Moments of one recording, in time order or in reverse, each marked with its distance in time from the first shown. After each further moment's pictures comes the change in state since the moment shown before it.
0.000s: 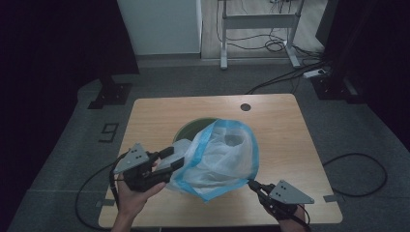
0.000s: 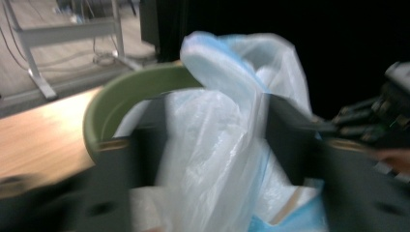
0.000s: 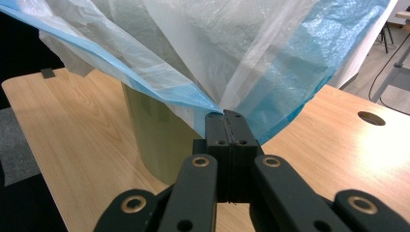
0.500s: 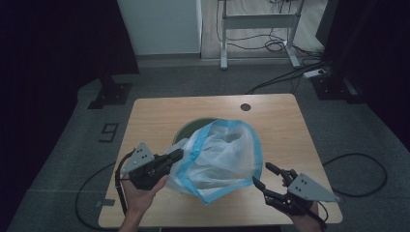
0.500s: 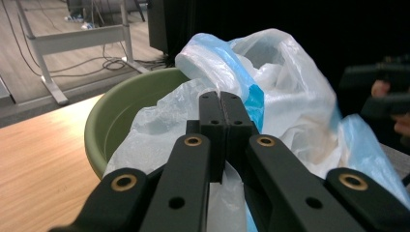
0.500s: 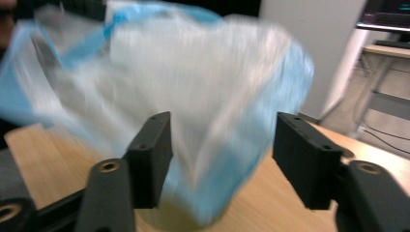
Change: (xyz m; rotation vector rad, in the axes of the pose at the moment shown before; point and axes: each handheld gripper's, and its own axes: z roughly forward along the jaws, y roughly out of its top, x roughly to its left) left arm -0.002 -0.006 0.004 -0.069 0.031 0.004; right arm -0.017 0.045 -0.031 -0.126 -0.027 0.043
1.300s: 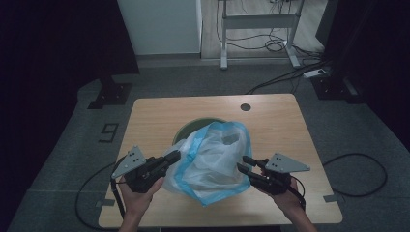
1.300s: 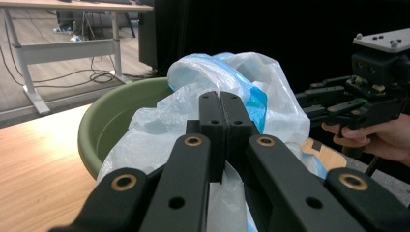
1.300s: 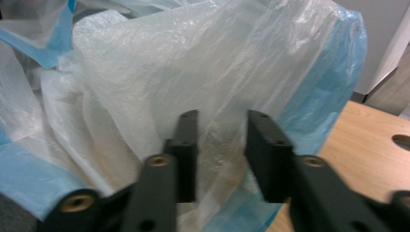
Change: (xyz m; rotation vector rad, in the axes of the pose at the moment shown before) left arm 0.007 -0.011 -0.008 -0.085 -0.062 -0.055; right arm -0.010 0.000 0.060 0.113 0.116 0.060
